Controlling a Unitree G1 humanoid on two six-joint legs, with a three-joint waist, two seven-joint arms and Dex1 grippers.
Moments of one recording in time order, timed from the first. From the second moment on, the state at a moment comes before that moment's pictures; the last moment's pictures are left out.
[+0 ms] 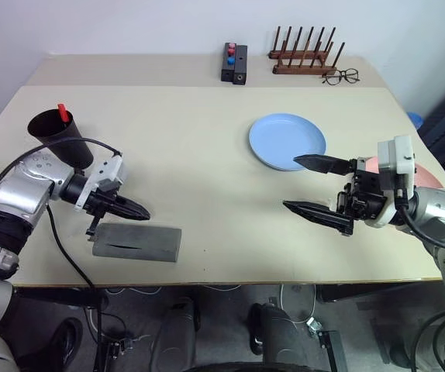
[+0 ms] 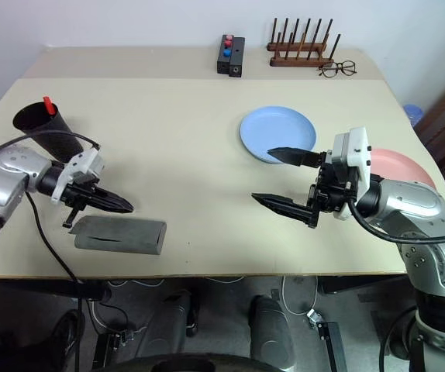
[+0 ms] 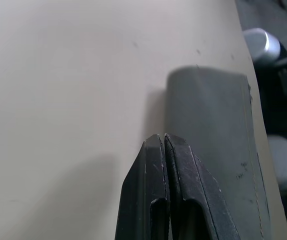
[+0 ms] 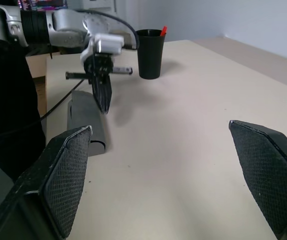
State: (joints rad) left arm -0.77 1.02 -0.44 0.49 -0.47 0.13 -1.61; right arm -0.24 -0.78 -0.23 -0.46 0.82 0.55 0.97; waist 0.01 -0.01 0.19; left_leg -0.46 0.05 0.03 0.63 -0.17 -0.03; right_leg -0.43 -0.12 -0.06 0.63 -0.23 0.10
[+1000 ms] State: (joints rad) left arm -0.82 0.72 -0.03 0.17 -0.70 0.71 -1.43; right arm -0.28 -0.93 -0.16 -0.05 0.30 0.73 0.63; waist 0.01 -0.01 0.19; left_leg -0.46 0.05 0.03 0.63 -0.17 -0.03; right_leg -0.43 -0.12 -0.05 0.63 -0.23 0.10
